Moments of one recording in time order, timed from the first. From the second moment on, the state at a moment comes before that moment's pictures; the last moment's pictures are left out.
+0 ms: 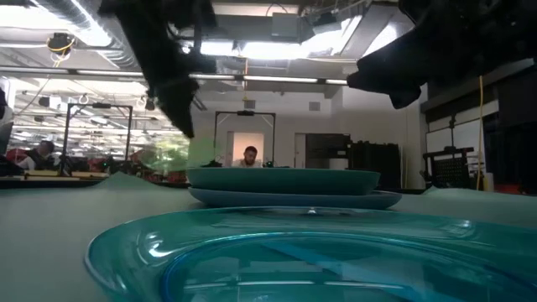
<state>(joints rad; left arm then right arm) 0.02 1.45 0.95 -0.66 -0.49 -0.33 0.45 1.46 0.48 0.69 0.34 0.21</state>
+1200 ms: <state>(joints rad) -0.31 2.03 1.43 -0.50 -0.54 -0.23 0.45 1.46 0.48 0.49 0.21 0.28</state>
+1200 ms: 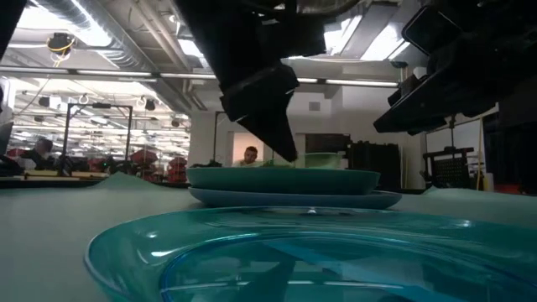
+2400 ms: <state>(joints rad) -0.41 1.92 1.50 -0.81 -0.38 -0.41 0.45 1.46 0.48 0.47 0.26 0.23</state>
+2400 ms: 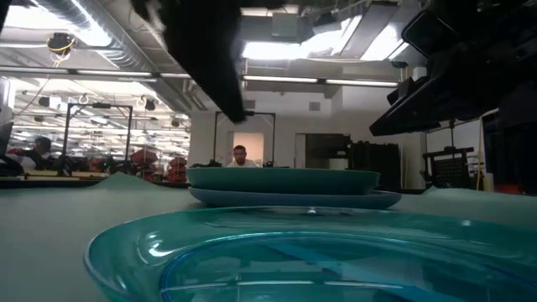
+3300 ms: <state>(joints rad) -0.50 1.55 0.99 -0.52 -0.44 -0.83 0.45 1.46 0.48 0.53 0.28 0.23</state>
